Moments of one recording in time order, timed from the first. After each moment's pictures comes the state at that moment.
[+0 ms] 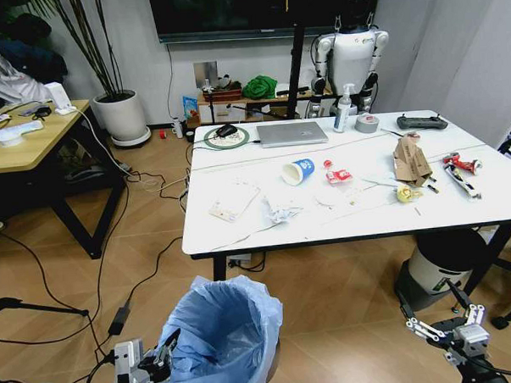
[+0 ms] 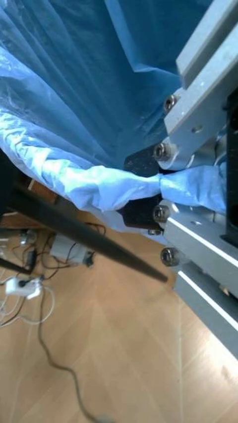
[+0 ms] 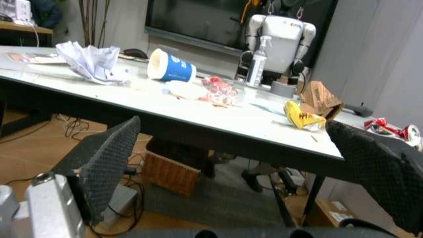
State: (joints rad) left arm 2.14 -1.08 -0.68 -2.41 -0.80 0.21 -0.09; right arm -1.94 1.29 0.87 1.98 0.27 0.55 -0.26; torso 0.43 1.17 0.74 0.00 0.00
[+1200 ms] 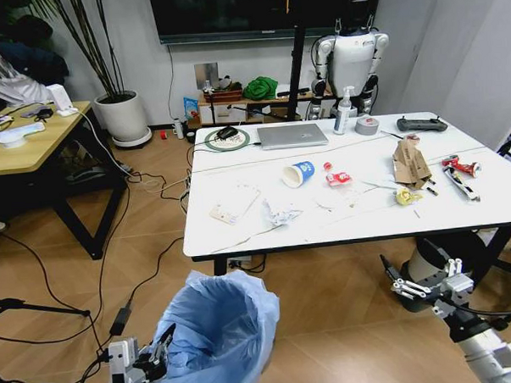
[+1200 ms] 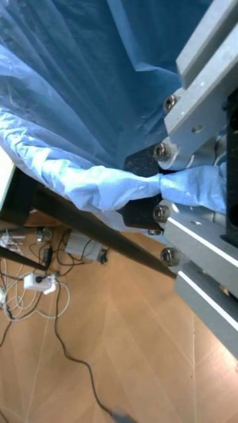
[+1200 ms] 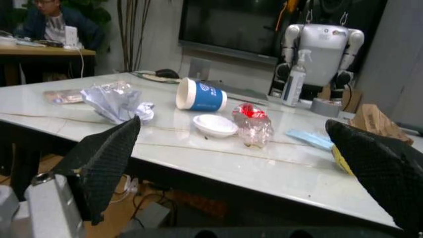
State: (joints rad) left arm 2.15 -1.18 -0.72 -2.42 -0.74 0.22 -0.02; right arm -1.83 1.01 0.78 2.02 0.45 0.39 -0.21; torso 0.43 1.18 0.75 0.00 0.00
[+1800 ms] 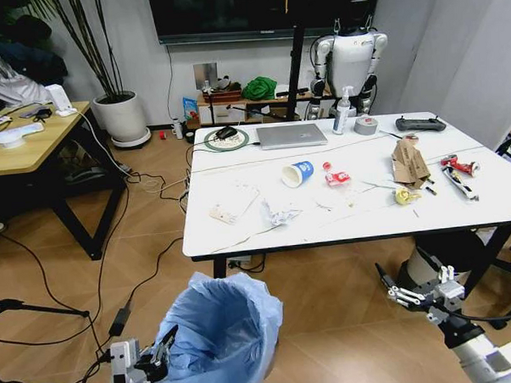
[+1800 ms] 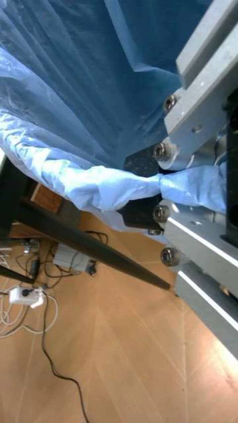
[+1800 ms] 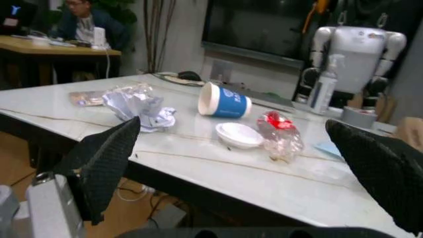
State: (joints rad) left arm 2.19 -1.15 -0.73 -2.43 -0.78 0.24 0.01; right arm -1.74 0.88 0.71 2.00 0.50 0.36 -0.20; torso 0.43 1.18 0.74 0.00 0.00
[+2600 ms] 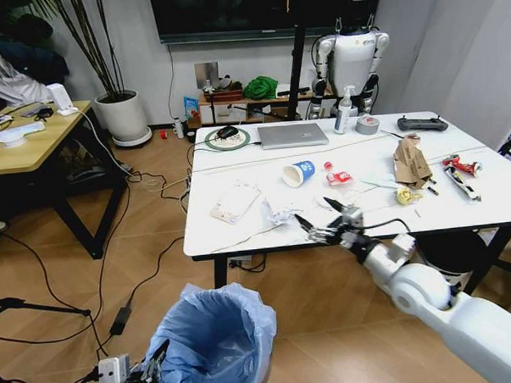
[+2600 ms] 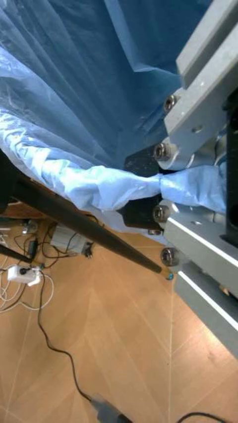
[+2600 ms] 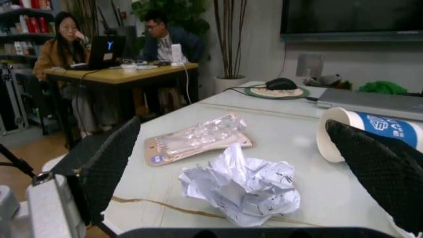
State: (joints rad) left arm 2.27 -1.22 -0.77 -2.47 -0.75 0.23 0.01; right arm -0.93 0.70 -0.05 1.83 0.83 0.20 -0.12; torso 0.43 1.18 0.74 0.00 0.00
